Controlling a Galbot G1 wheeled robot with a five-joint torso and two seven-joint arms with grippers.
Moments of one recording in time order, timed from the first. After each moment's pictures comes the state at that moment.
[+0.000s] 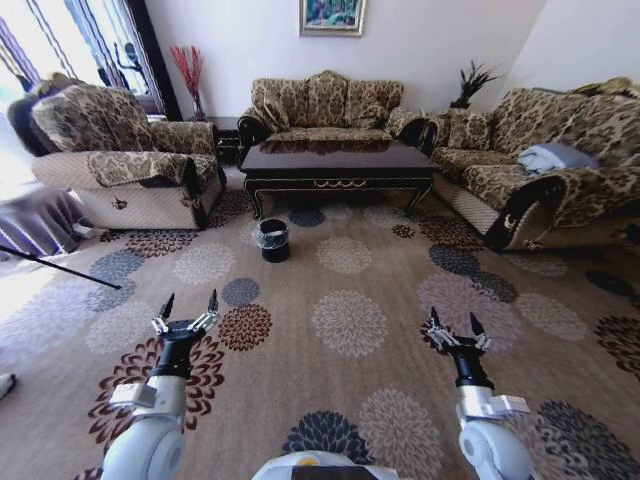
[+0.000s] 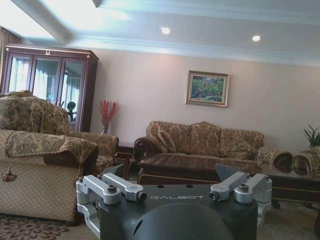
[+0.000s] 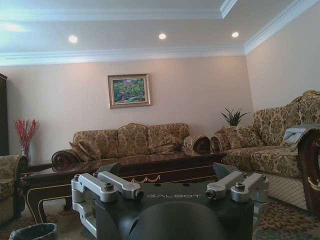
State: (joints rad) left arm 1.72 -1.29 -0.66 -2.34 -0.37 -0.11 -0.13; right arm -1.69 1.24 0.74 1.99 0.50 0.41 0.05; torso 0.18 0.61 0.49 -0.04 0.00
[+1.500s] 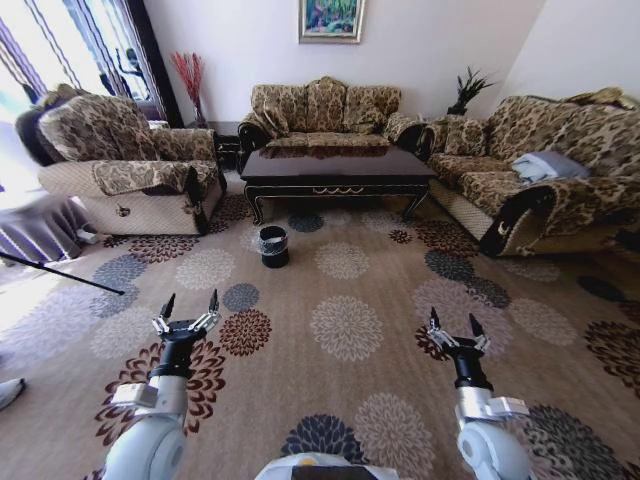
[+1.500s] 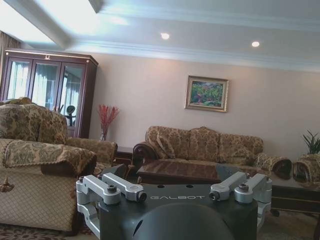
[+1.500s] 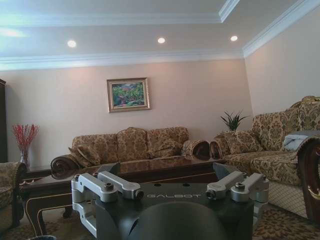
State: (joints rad) left arm 1.72 -1.30 -0.65 -2.34 -0.37 -0.12 -0.13; right arm -1.69 1.25 0.74 1.99 0.50 0.42 0.04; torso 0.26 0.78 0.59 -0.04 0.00
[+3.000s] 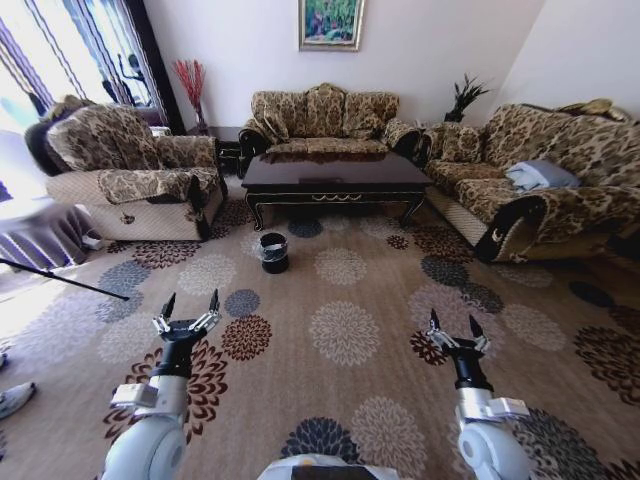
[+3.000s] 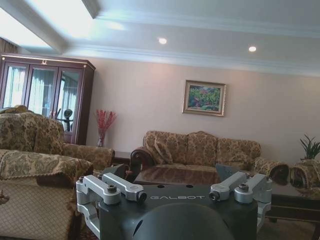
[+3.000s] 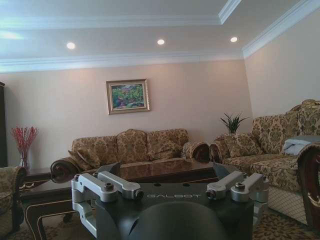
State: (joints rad) left arm 1.72 -1.30 -0.66 -2.33 -0.37 -0.12 -0.12; right arm -1.69 1.25 0.74 1.98 0.50 0.42 0.04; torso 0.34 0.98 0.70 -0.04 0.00
